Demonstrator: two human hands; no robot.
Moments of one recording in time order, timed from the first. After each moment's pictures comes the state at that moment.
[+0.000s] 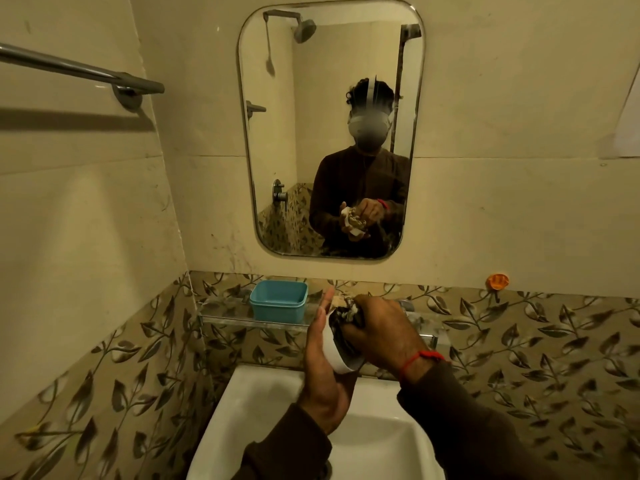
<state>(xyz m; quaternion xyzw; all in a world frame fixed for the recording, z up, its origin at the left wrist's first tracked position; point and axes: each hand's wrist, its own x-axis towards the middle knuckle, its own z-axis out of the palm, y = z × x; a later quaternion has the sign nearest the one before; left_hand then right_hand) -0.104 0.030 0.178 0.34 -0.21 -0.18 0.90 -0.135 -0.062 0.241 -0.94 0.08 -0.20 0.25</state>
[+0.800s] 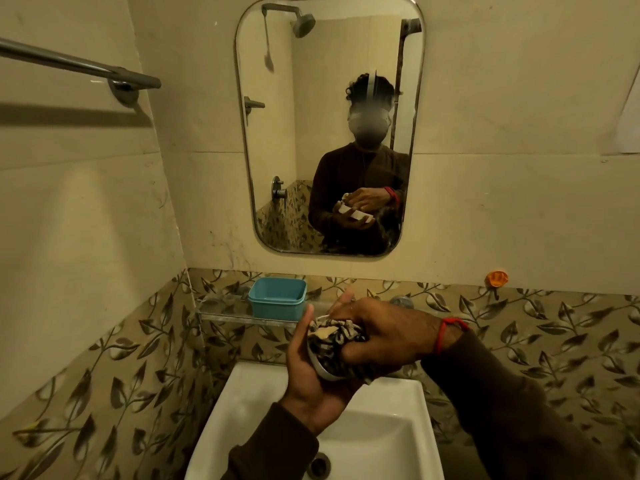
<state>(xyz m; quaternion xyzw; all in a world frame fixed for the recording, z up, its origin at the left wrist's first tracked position) -0.096 0.046 0.168 0.28 -0.19 -0.38 0.86 -0.152 -0.075 0.281 -0.94 -0.20 0.01 0.29</state>
